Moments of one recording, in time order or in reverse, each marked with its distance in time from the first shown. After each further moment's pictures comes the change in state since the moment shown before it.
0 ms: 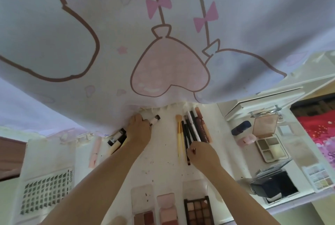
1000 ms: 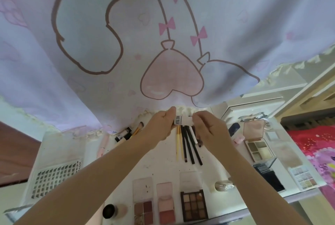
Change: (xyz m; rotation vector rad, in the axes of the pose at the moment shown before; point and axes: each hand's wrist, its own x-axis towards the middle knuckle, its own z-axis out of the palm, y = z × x) left_hand -0.123 0.043 -0.119 -1.269 -0.168 0.098; right_hand -0.070 -0.034 -0.079 0.576 0.462 -0.600
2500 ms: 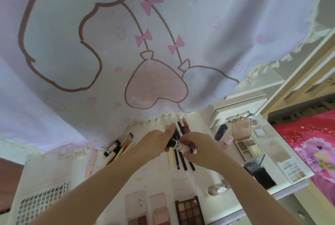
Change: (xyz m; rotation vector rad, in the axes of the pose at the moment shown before) left_hand 0.002 -0.003 0.013 0.469 -0.136 -0.051; right_hand -0.009 0.016 -0.019 -0.382 -0.448 0.117
